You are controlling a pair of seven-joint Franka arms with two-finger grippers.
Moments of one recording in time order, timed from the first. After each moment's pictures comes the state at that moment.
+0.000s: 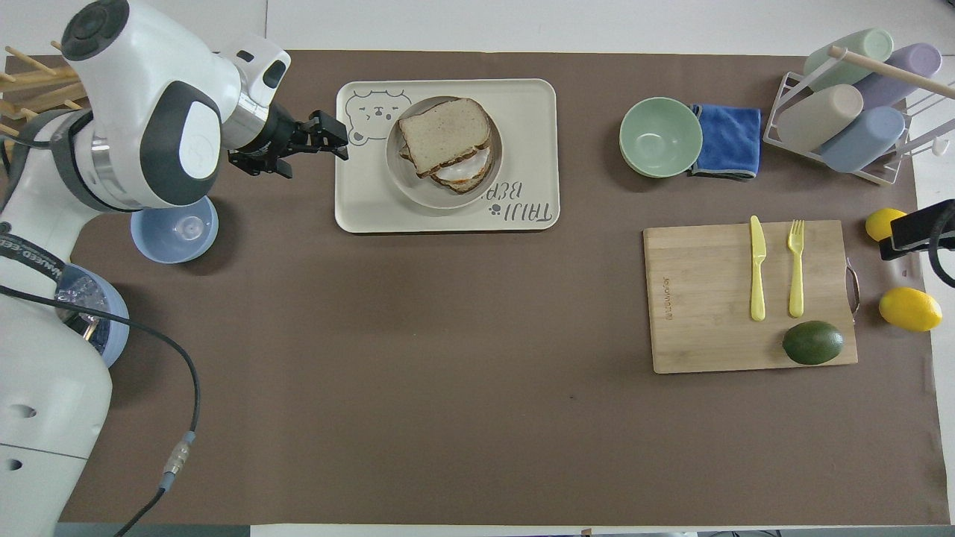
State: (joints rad) left arm -0.34 0.47 0.12 -1.41 -0.31 1.87 -0.26; right arm 0.01 0.02 -0.13 -1.52 0.01 1.40 -0.06
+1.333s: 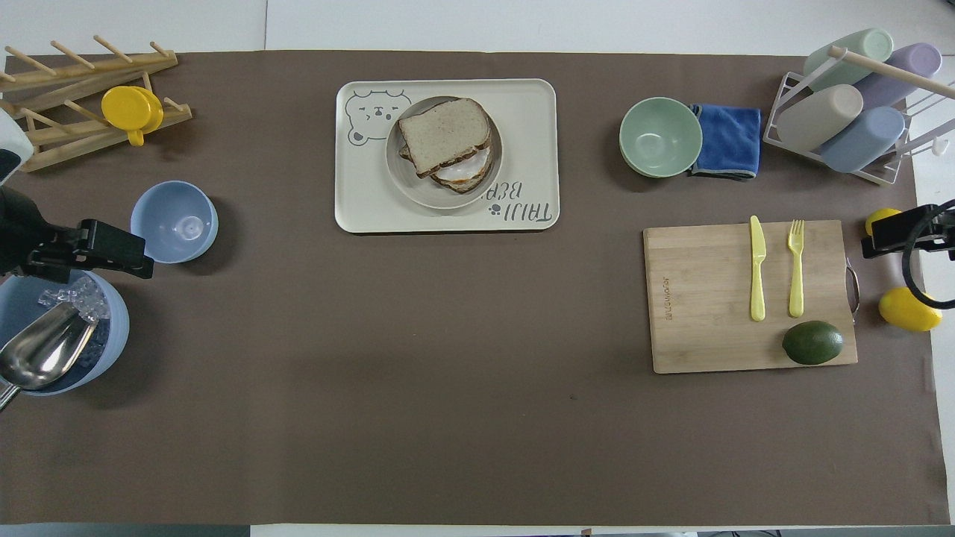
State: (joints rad) left arm -0.14 -0.04 0.02 -1.61 -0.08 1.44 -0.06; right arm 0.01 -0.03 -0.11 -1.62 0.01 1.51 -0.05
